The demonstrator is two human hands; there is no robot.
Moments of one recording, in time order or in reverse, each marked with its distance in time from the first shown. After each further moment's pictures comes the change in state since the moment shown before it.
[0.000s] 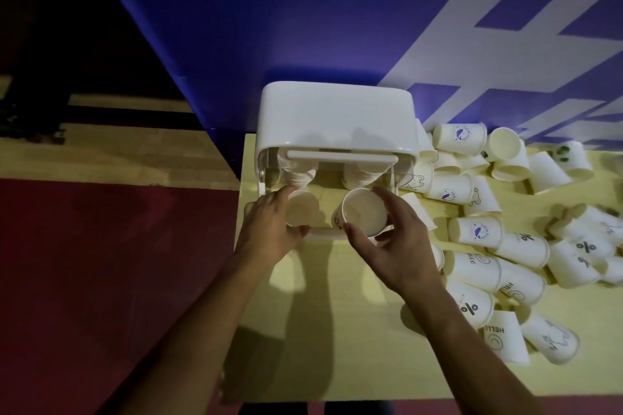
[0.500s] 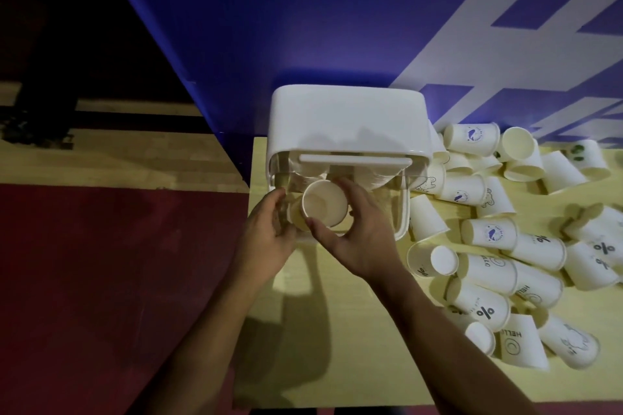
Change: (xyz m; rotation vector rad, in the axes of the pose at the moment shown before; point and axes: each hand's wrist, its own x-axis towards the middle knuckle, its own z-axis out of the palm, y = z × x) left_hand -0.029 -0.008 -0.026 -0.543 0.096 -0.137; right_hand 0.021 -0.024 0.063 -0.033 -0.053 -0.126
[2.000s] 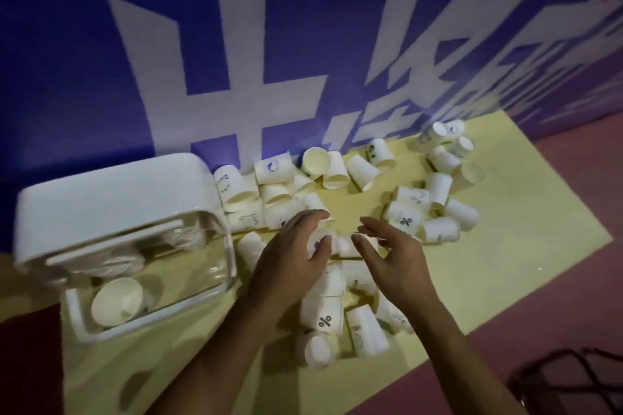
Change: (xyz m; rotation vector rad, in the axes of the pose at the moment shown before) left_hand -0.044 0.228 0.245 0.188 -0.394 0.541; right_hand -0.091 0.152 -0.287 -0.011 0.314 0.444
